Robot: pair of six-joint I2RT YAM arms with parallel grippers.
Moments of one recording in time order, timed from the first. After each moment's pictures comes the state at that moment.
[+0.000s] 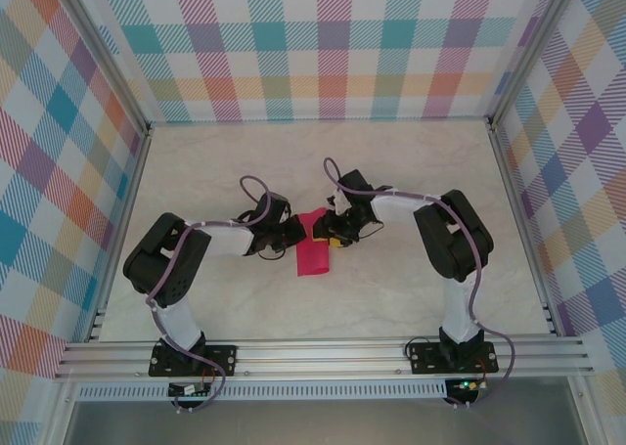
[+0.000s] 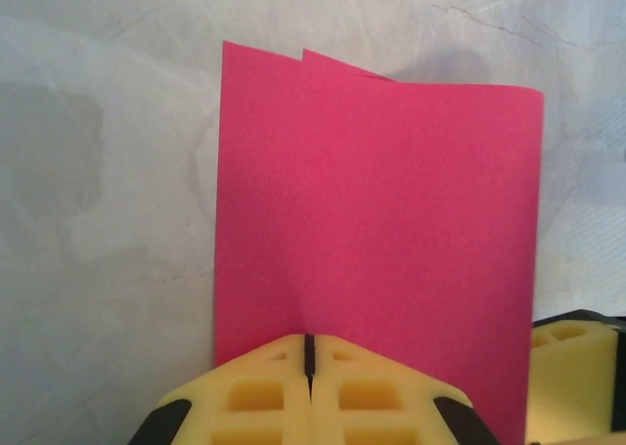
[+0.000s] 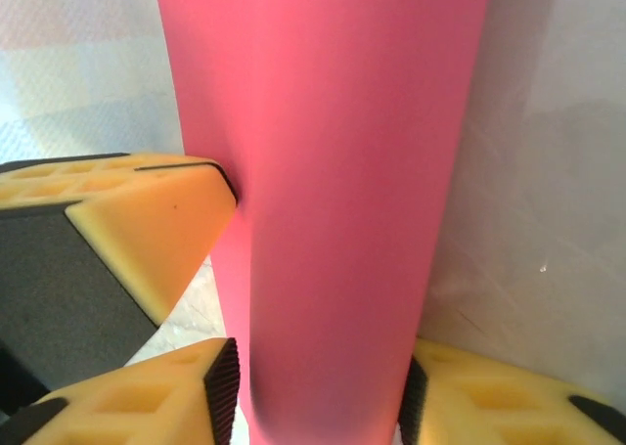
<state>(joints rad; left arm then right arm) -0.55 1.78 0.82 0.09 0.24 -0.89 0.56 1.98 1.22 -0.44 -0.63 0.62</state>
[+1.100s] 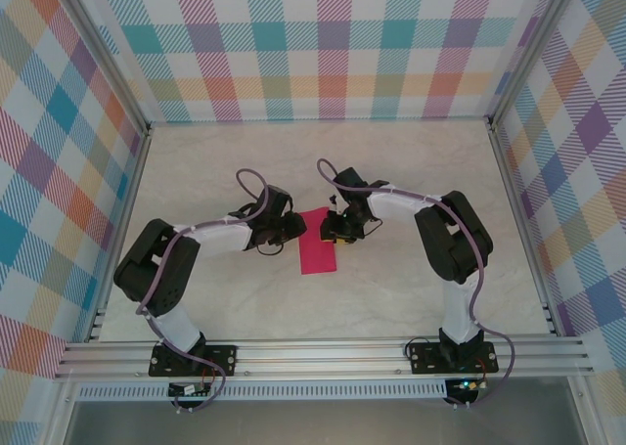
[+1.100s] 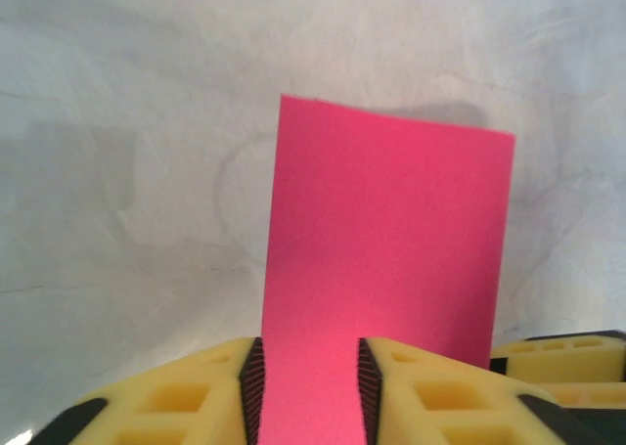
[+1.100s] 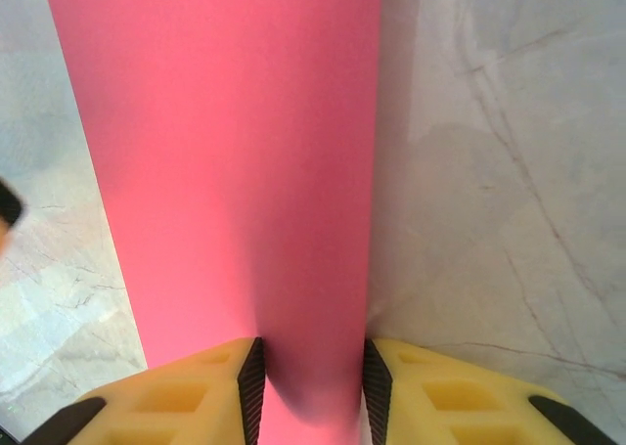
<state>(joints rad) -0.56 1.69 0.89 -0.10 0.10 -0.90 0.59 1.98 1.28 -0.58 -0.42 0.56</state>
